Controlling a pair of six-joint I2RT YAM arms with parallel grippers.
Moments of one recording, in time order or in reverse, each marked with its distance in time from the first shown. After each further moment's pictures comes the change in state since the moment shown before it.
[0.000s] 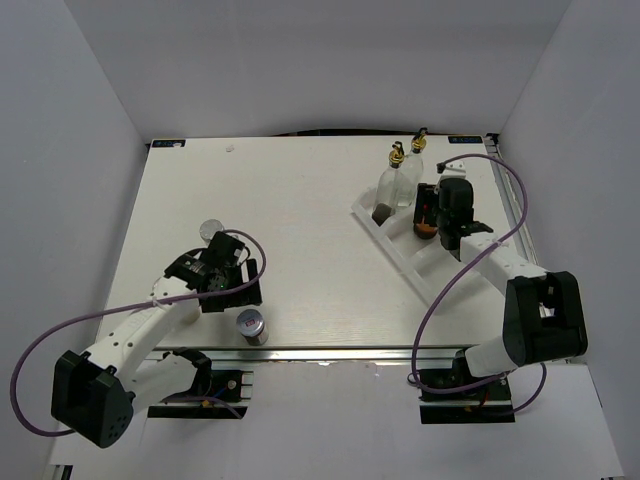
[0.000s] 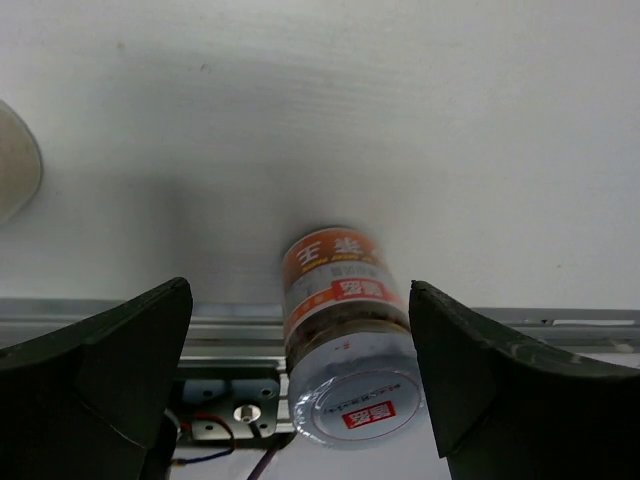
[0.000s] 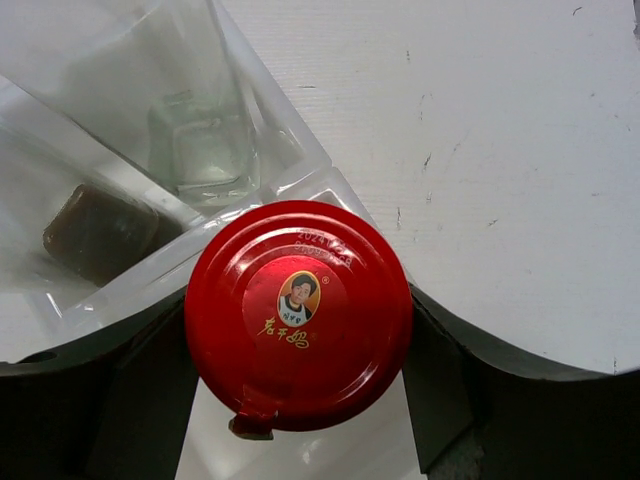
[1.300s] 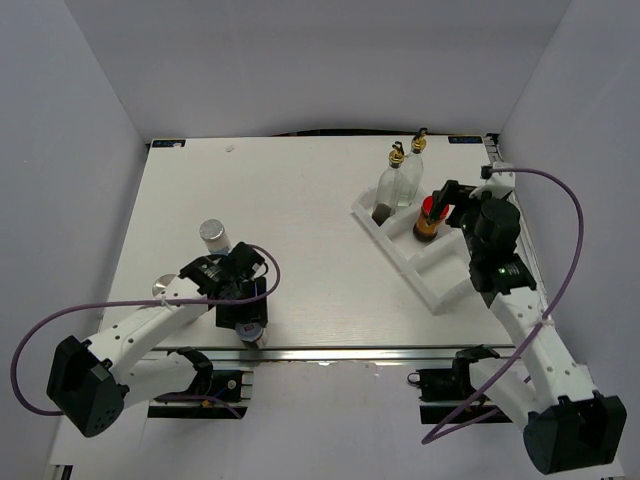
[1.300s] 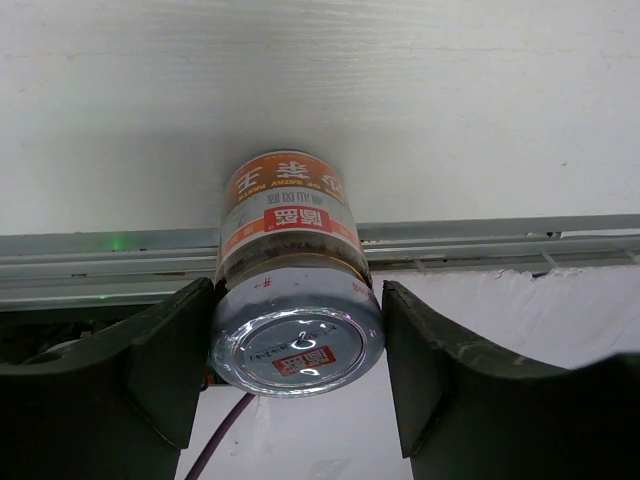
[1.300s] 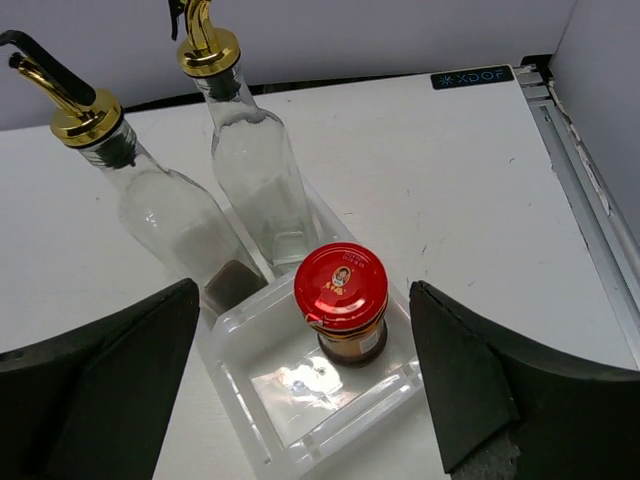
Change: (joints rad) left arm -0.192 0.037 0.023 -0.134 0.069 -0.113; right arm 0.000 -0.516 -0.078 -0.064 -0.039 0.074
